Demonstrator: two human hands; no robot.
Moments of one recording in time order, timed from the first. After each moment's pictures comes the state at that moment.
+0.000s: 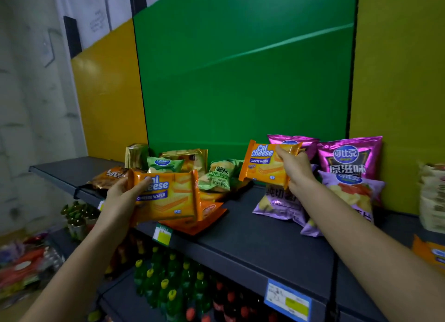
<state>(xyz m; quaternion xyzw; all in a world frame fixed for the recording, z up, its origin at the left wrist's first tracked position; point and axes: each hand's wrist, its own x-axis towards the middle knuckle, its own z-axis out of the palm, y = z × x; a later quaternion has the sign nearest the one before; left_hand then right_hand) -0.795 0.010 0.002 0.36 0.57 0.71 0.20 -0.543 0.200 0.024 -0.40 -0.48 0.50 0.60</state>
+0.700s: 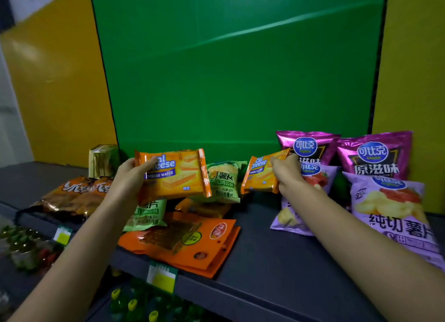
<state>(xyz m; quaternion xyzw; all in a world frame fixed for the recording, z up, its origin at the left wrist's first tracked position) -0.872 0.139 0.030 0.42 0.54 0.67 0.29 -0.623 0.284 0.005 -0.51 -0.44 0.39 0.63</state>
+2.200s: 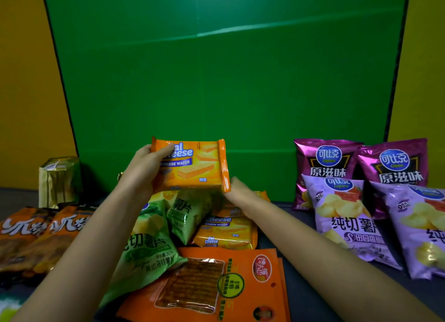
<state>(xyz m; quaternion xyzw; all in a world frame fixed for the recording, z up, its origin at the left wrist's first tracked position) -0.931 0.241 0.064 0.49 0.44 0.63 0.42 -0.770 0.304 -0.004 -0.56 -0.65 0.38 0.36</state>
